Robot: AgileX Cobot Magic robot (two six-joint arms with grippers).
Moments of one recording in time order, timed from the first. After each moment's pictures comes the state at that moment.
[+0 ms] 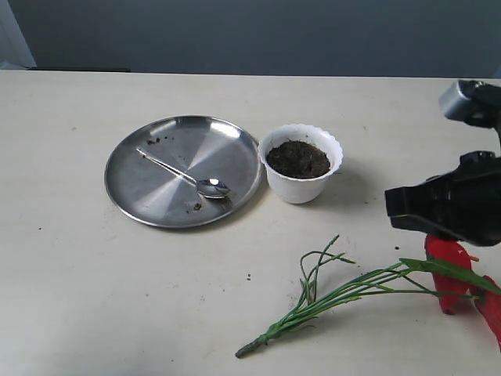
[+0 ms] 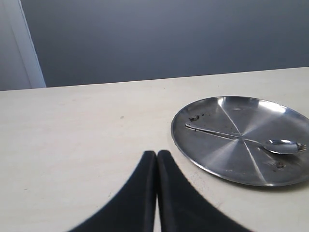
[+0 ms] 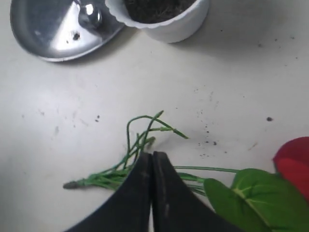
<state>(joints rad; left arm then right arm) -0.11 0.01 0.00 0.00 0.23 0.01 0.48 1.03 -0.62 0.44 0.67 -0.11</state>
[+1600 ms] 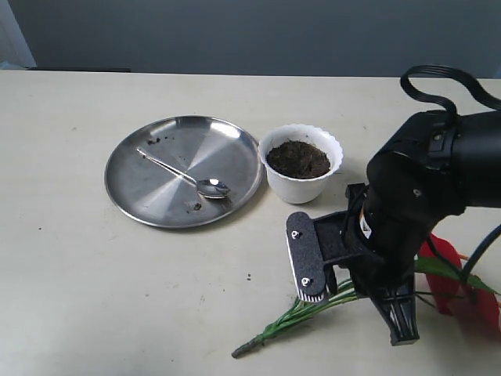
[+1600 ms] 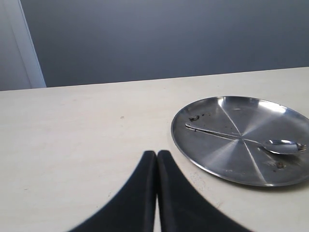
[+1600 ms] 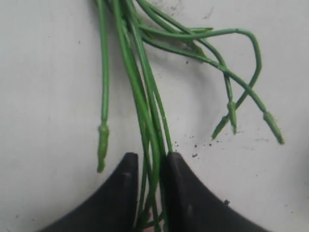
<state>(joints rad) -0.11 0.01 0.00 0.00 0.23 0.01 0.88 1.59 -0.81 -0.12 0.82 -0.88</state>
